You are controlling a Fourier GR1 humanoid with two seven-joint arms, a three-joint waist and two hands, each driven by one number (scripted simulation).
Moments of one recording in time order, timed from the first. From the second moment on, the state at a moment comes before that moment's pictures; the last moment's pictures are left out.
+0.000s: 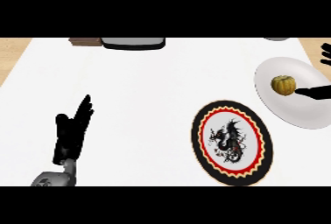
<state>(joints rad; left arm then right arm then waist) -0.06 0.16 -0.08 -1.45 -0.02 0.20 0.22 -0.83 -0.62 -0.68 -0.26 0.70 0.09 -0.50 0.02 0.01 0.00</state>
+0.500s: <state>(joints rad) -0.05 0.16 -0.08 -1.48 -0.02 0.19 0.23 -0.75 -0.71 -0.80 -0.20 0.54 0.30 -0.63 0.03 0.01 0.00</state>
